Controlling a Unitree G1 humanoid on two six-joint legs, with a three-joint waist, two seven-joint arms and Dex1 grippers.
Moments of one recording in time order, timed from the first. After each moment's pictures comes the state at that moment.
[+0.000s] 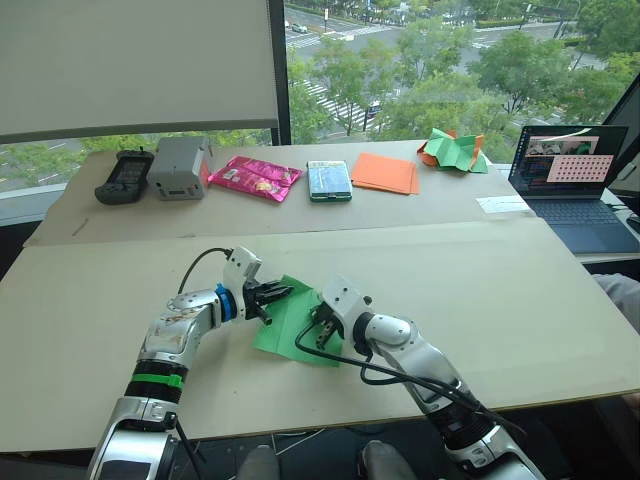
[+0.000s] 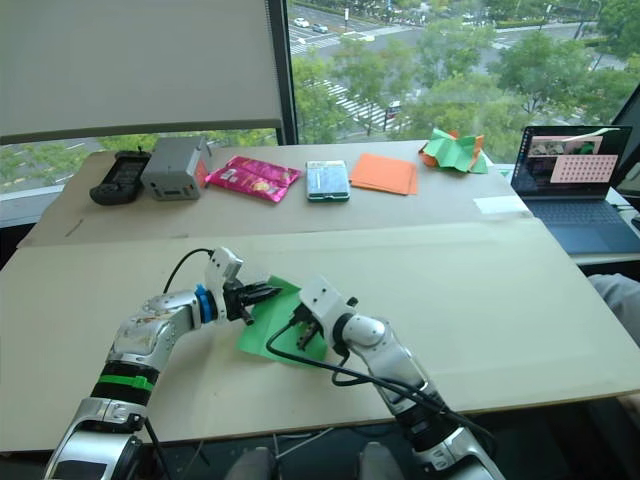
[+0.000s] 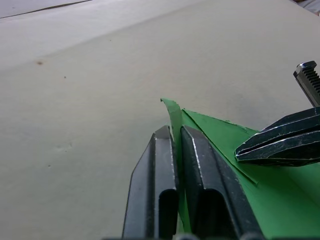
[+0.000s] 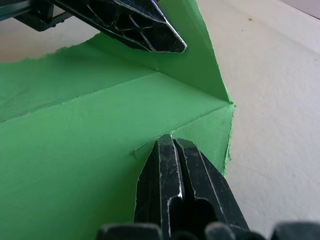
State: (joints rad) left arm -0.48 0.42 -0.02 0.28 -0.31 0.49 -0.88; right arm -0.38 -0.19 0.43 -0.10 -0.06 0.62 0.46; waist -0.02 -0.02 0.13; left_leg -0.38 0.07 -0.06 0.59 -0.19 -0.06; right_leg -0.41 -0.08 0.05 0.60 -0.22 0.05
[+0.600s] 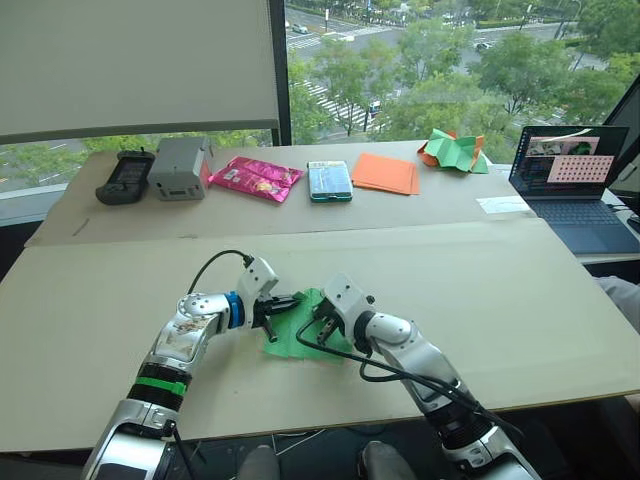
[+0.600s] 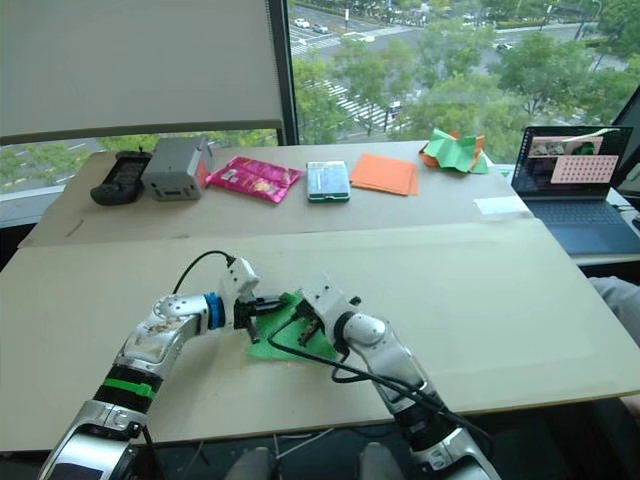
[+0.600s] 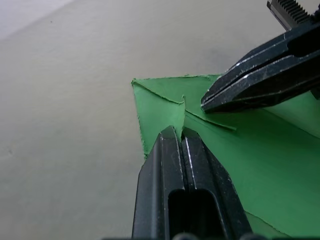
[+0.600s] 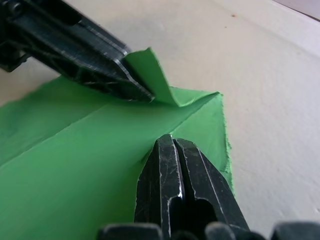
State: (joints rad) left arm -0.45 0.45 -0.17 0.26 -0.18 0.36 -0.94; right arm -0.38 -0.15 0.37 -0.09 -0.05 0.66 0.42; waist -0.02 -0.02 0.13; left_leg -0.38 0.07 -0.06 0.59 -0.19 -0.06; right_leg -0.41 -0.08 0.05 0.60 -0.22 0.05
